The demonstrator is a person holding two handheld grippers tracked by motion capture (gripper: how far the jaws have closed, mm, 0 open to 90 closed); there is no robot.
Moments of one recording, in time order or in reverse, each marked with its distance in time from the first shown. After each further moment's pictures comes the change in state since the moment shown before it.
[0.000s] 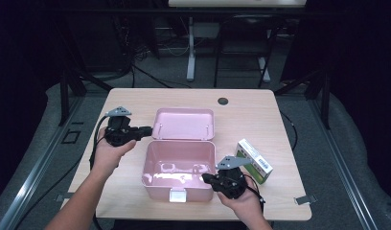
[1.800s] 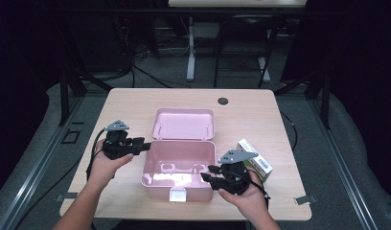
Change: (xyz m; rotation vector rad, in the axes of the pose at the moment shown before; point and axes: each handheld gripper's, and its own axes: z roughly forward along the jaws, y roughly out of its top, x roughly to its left) left arm 0.013 -0.041 0.006 0.051 0.014 0.016; right arm 0.001 0.021 -0.020 -0.010 -0.028 0.000
